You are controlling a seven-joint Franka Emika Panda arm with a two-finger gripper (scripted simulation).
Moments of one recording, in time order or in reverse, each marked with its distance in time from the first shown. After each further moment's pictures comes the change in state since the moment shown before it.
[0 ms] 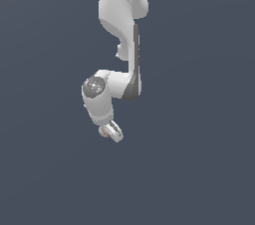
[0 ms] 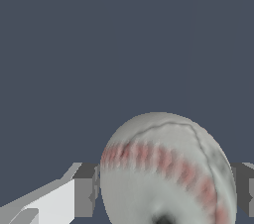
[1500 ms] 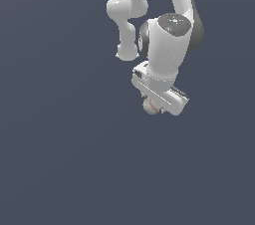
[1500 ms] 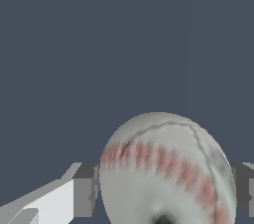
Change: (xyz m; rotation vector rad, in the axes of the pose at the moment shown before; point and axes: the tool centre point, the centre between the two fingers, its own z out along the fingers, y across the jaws) arm -0.163 -0.111 -0.158 0.001 0.002 -0.002
